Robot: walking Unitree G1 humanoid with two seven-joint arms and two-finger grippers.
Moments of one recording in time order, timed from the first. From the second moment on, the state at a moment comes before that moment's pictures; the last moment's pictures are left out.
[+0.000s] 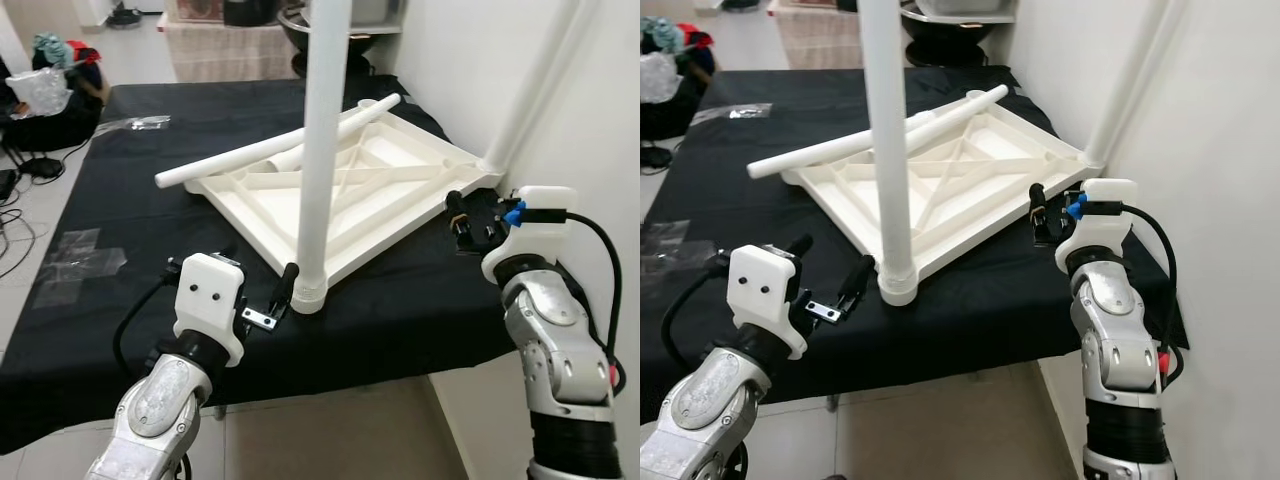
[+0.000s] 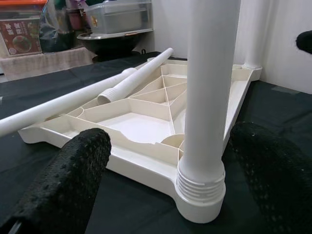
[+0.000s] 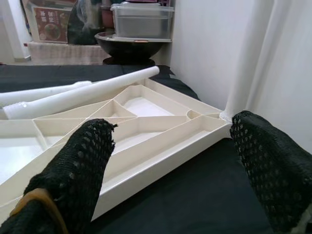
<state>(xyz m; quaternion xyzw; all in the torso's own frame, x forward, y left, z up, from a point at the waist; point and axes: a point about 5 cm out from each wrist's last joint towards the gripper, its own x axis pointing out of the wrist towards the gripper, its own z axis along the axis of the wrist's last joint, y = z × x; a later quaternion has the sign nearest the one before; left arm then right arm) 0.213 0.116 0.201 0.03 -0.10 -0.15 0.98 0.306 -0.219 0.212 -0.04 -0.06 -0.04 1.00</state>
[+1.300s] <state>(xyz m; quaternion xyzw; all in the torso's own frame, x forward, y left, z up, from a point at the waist) 0.205 0.106 0.193 0.03 -0.08 -0.18 0.98 0.330 -0.331 0.220 -0.18 0.12 0.06 0.97</state>
